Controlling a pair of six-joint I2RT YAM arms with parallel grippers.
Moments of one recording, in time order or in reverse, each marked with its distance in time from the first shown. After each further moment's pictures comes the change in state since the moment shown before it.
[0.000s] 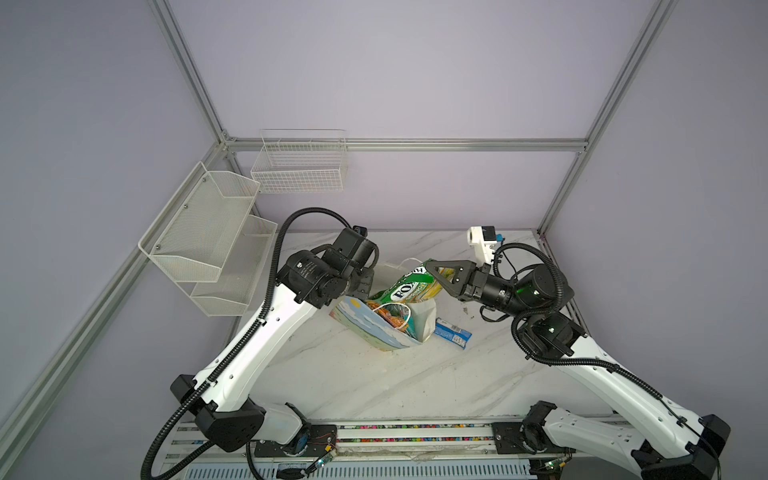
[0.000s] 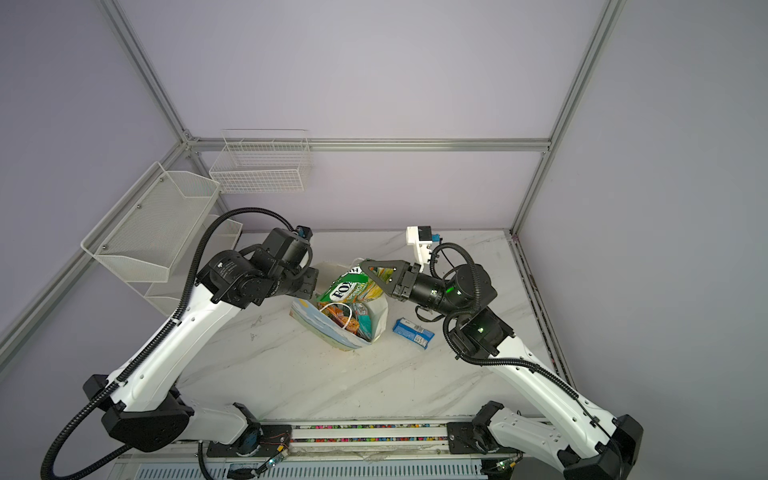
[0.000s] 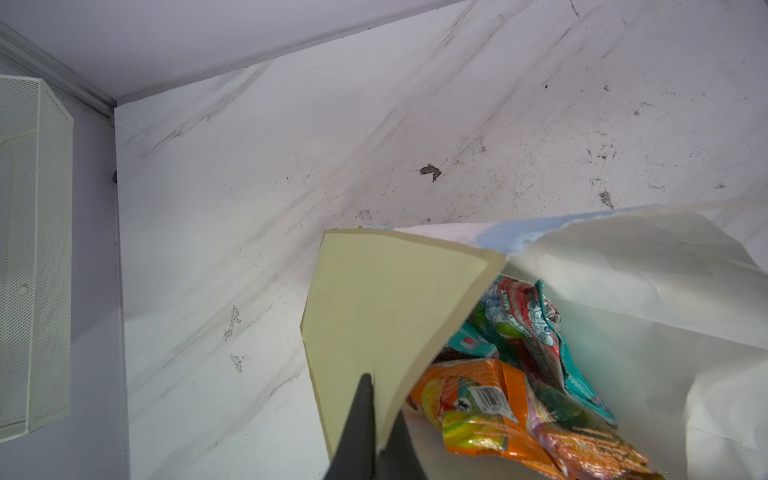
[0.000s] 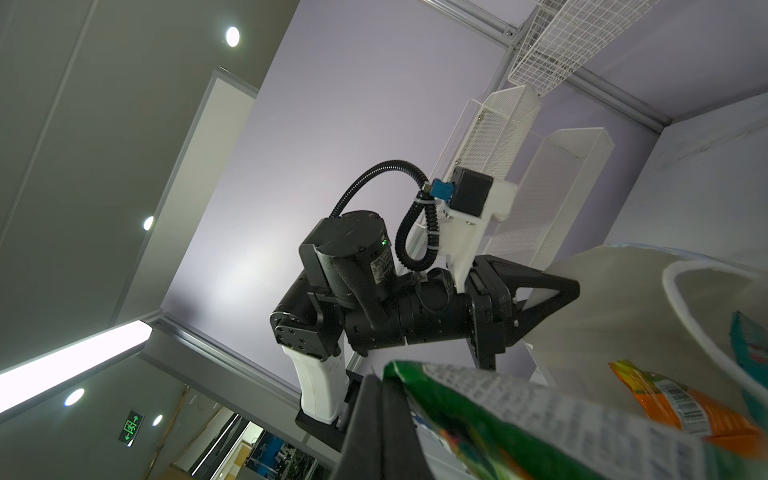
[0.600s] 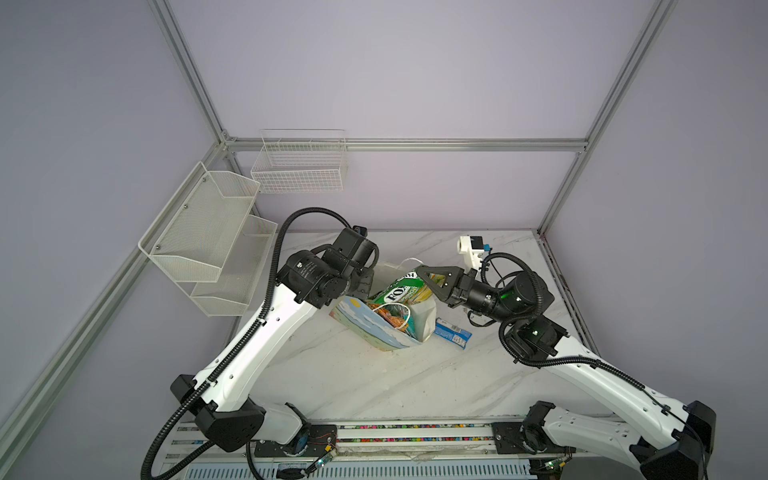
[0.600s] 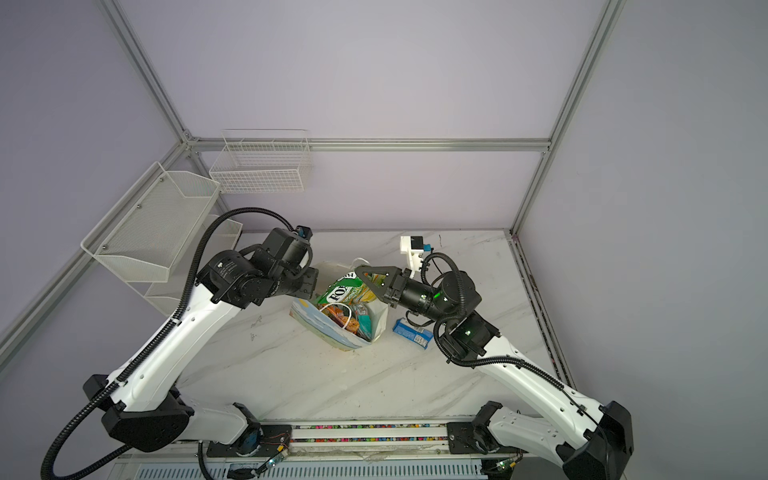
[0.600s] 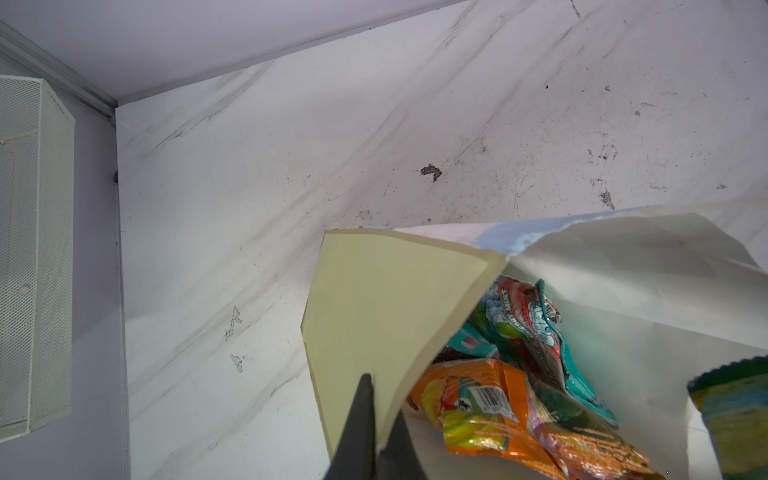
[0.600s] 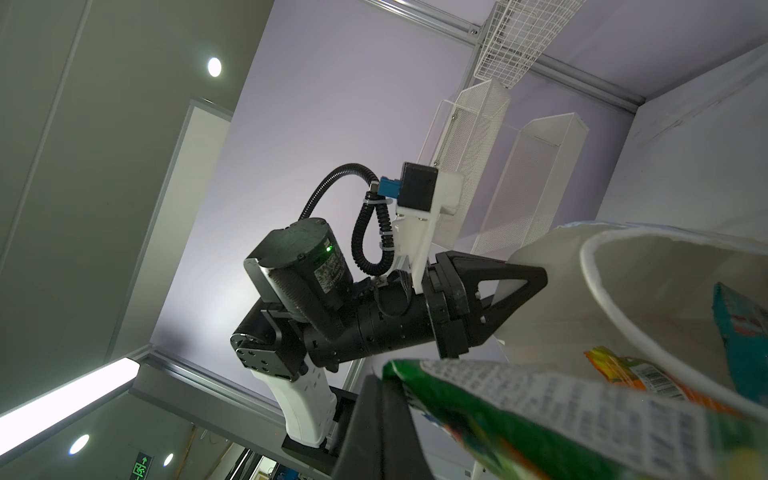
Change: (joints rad) left arm 0.000 0.000 0.000 0.000 -0.002 0.000; right arm 0.040 0.029 -0.085 0.081 0.088 0.060
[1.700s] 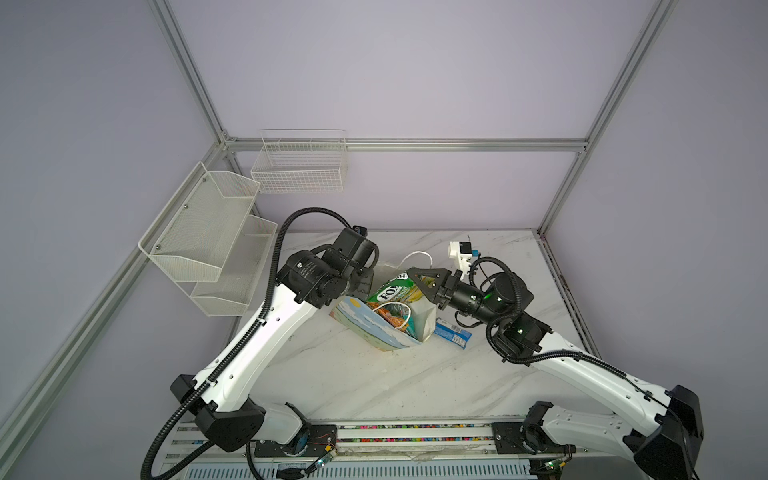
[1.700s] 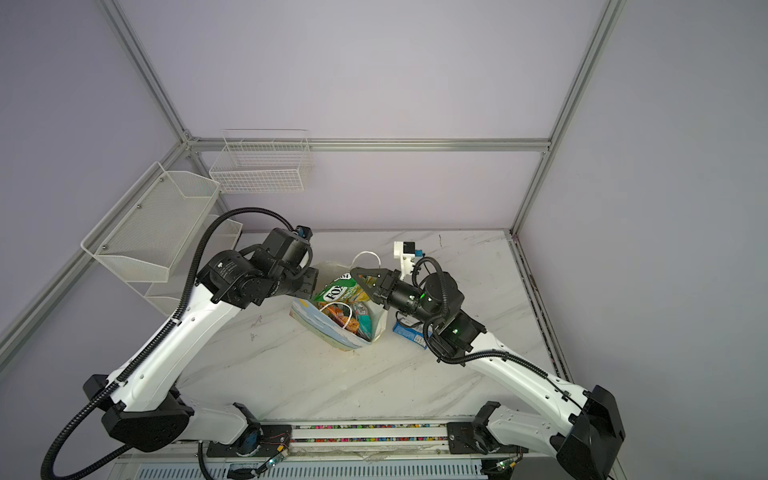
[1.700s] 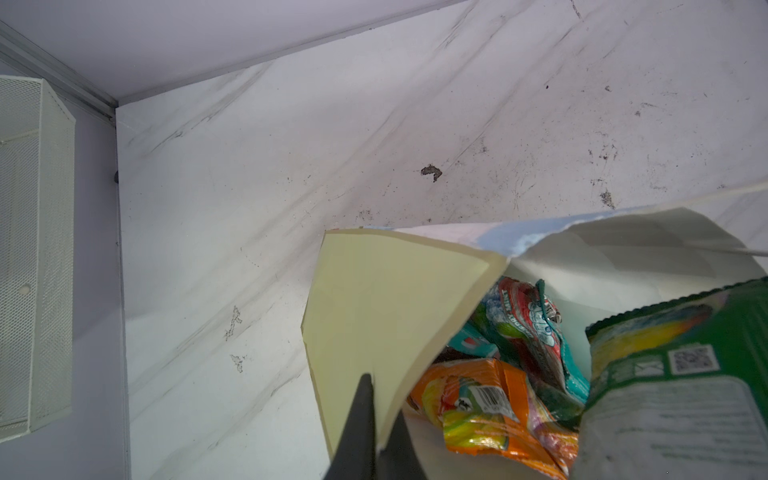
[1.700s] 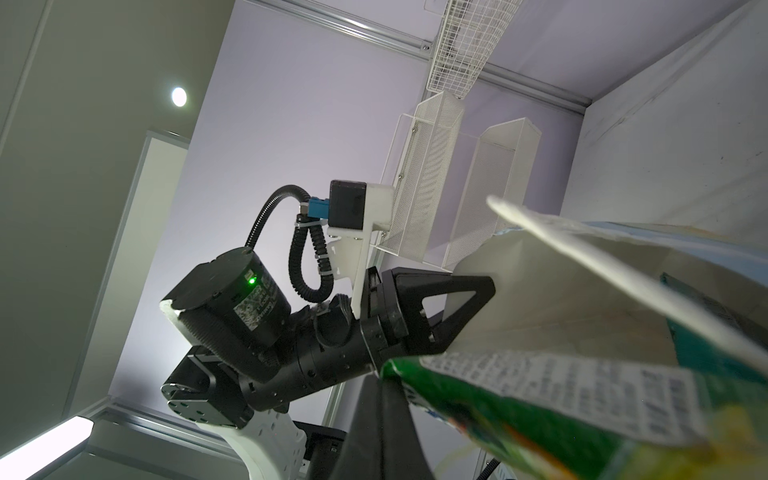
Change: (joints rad) left arm 0.000 0.000 0.000 0.000 -0.001 0.000; right arm 0.036 0.073 -0.021 0.011 0.103 0.013
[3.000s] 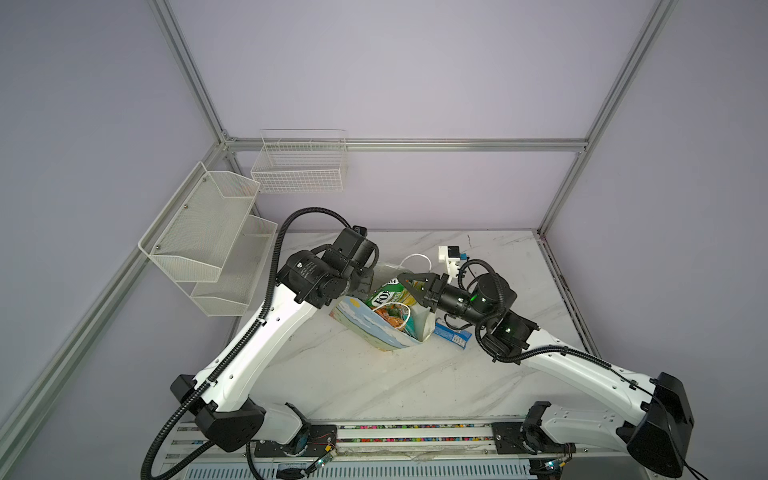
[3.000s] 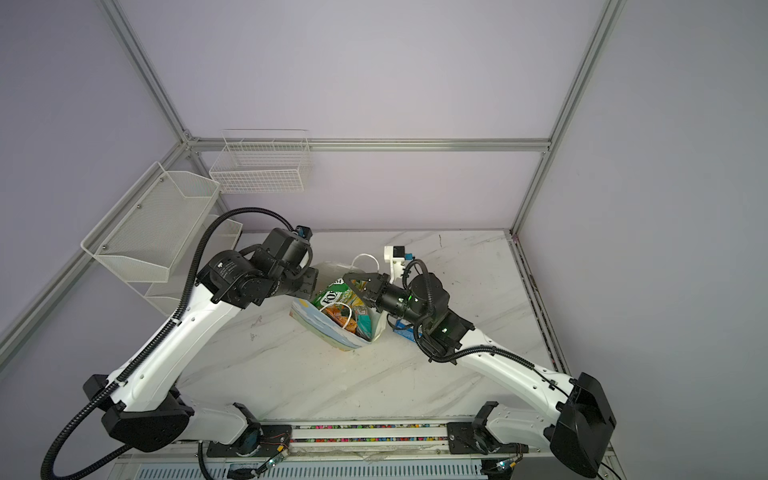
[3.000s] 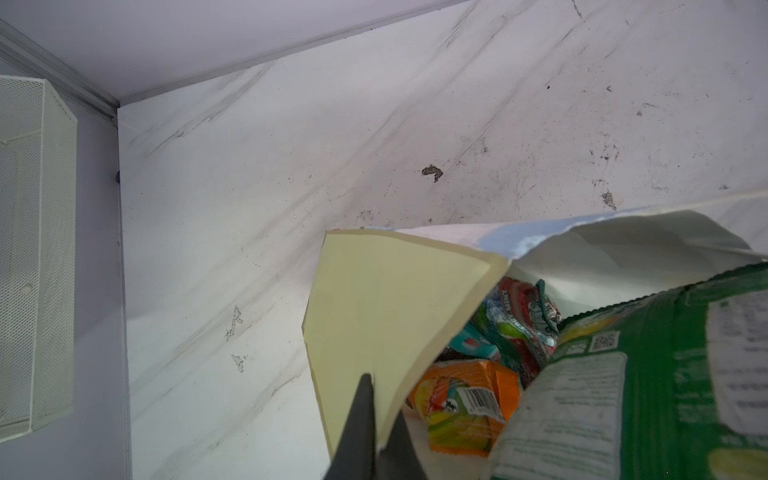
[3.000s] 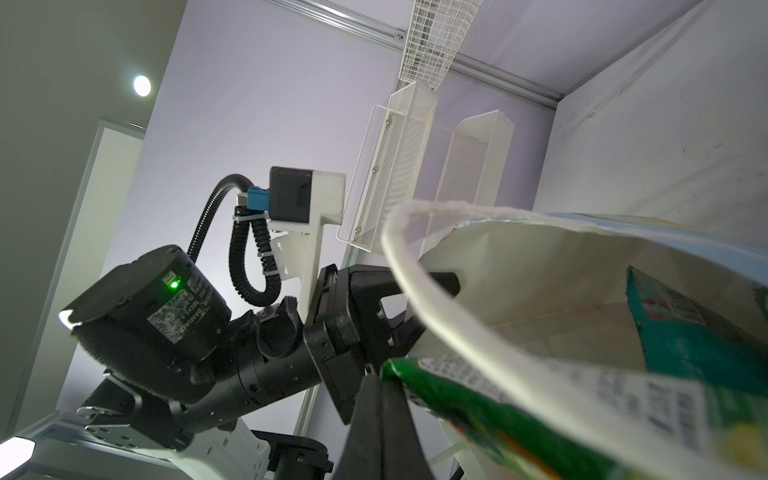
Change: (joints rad) left arm 0.000 0.000 0.000 0.000 -0.003 0.000; right arm 0.043 0.067 0.006 -0.006 0.044 -0.045
